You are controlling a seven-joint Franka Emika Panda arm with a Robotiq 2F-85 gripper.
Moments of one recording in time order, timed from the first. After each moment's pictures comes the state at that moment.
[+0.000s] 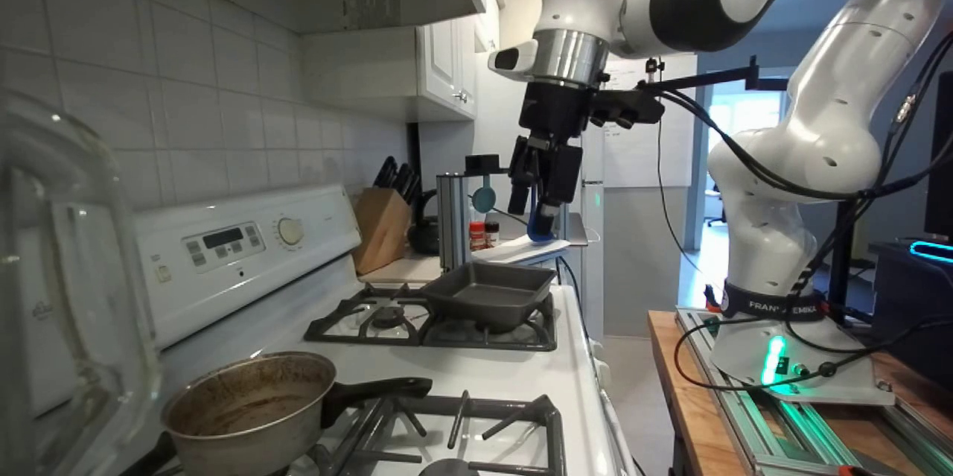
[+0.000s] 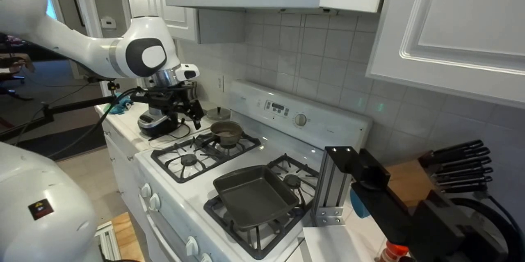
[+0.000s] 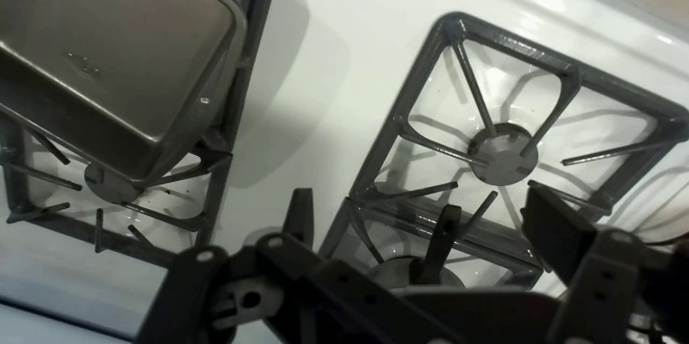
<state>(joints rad) 0.27 -0.57 0.37 -2.65 0.06 2.32 0.08</state>
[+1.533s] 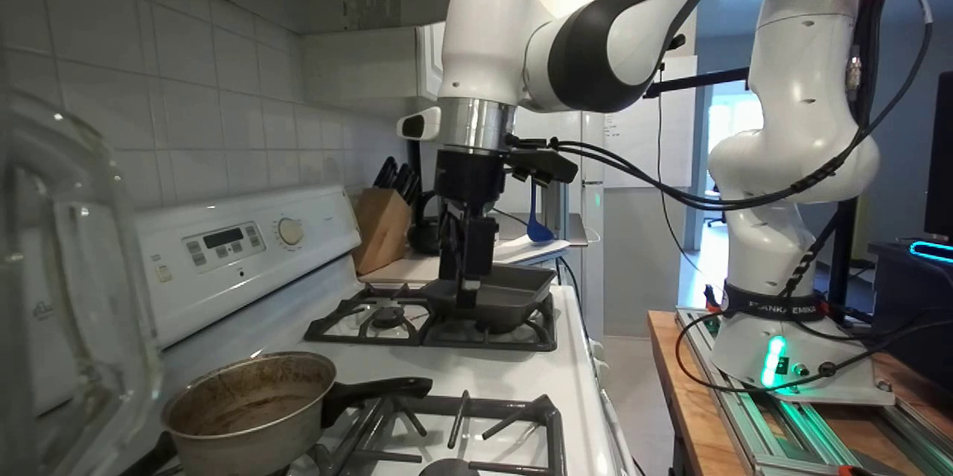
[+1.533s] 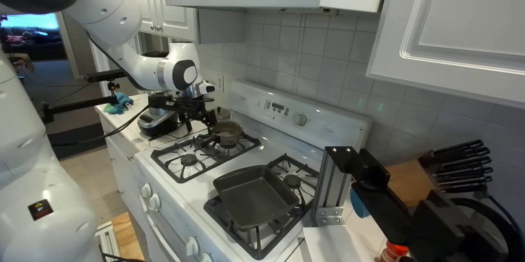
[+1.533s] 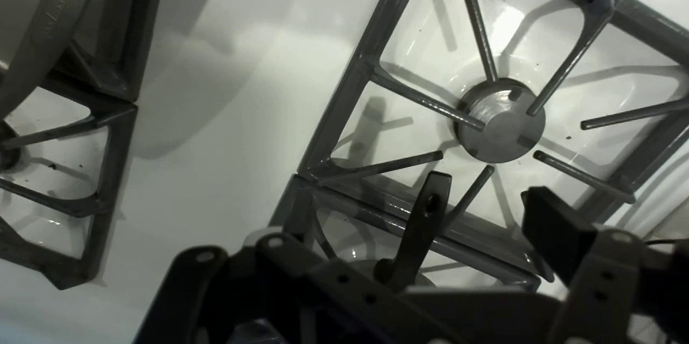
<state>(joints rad) 0.26 -0.09 0.37 -2.40 -0.08 2.46 0.11</state>
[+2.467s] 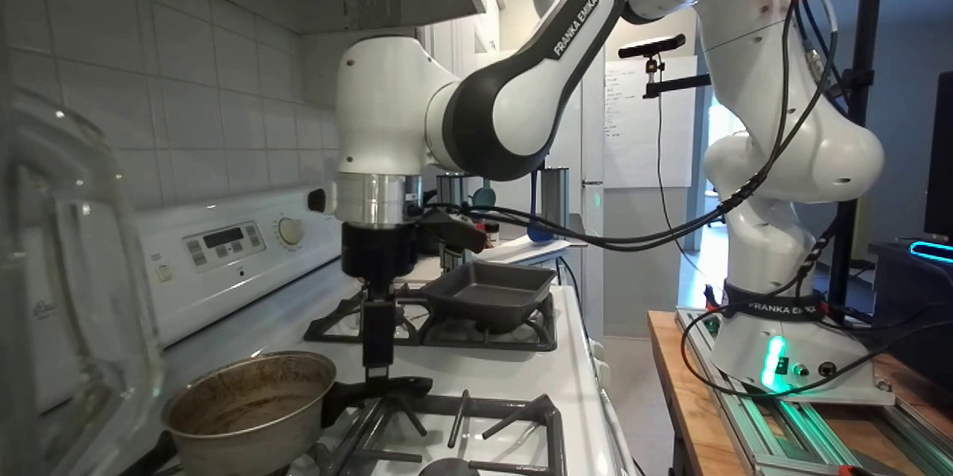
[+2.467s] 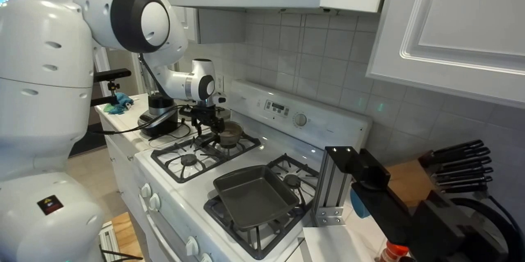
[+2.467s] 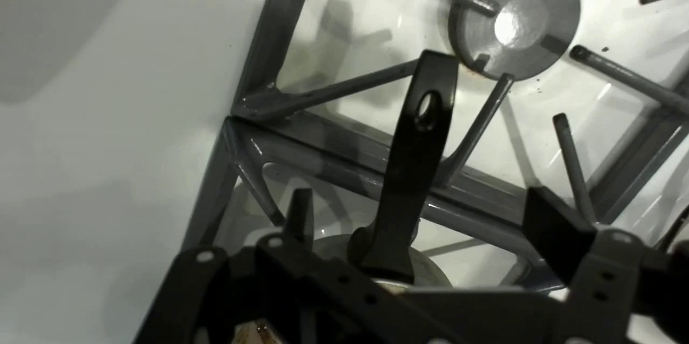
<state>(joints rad) 0.35 0.33 0.28 -2.06 -0.18 2.46 0.22</state>
